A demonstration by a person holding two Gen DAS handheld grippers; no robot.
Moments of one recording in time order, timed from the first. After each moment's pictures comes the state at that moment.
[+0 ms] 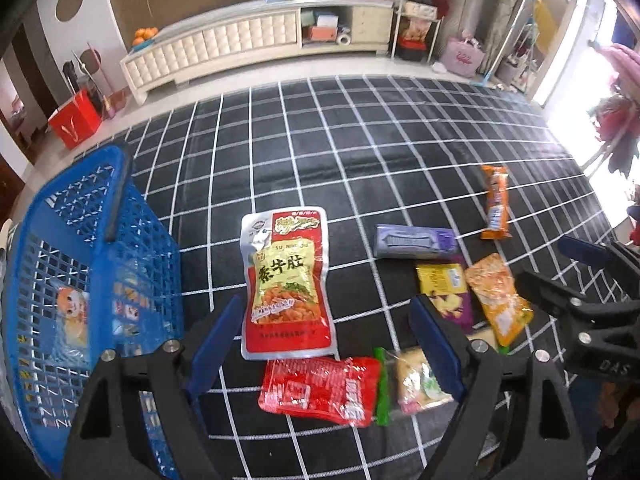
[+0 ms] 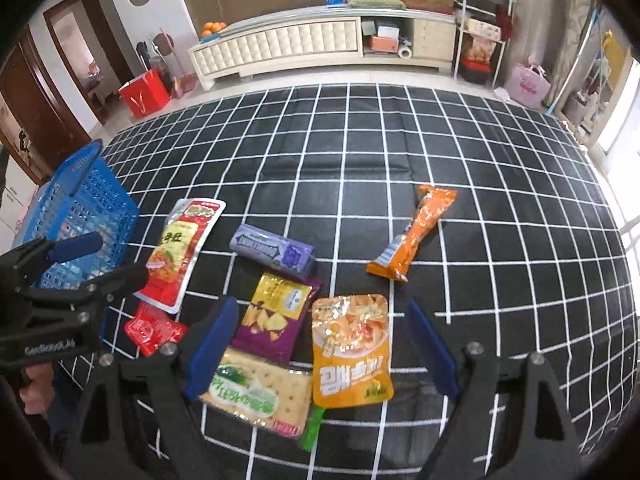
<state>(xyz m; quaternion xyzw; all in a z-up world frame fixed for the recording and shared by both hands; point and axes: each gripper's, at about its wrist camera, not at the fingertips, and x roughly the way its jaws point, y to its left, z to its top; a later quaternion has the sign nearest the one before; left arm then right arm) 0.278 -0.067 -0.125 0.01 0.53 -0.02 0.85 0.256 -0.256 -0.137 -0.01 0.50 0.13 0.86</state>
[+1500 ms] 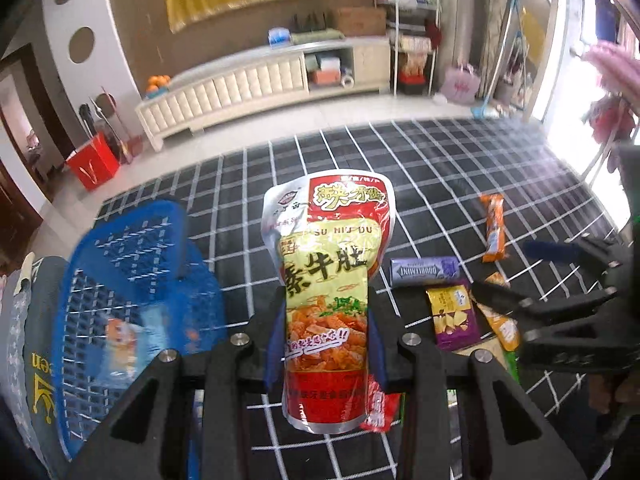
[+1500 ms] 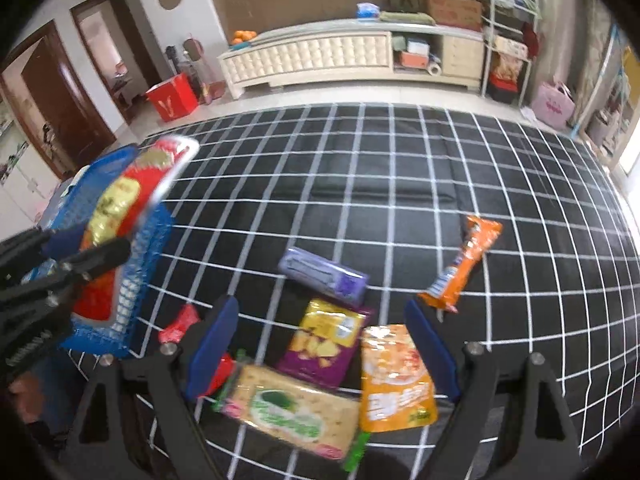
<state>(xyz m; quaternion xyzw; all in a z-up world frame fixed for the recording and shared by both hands) 0.243 -0.064 -0.074 0.05 0.44 -0.01 0.90 0.253 -0.217 -0.117 -0.01 0.47 0.18 0.87</state>
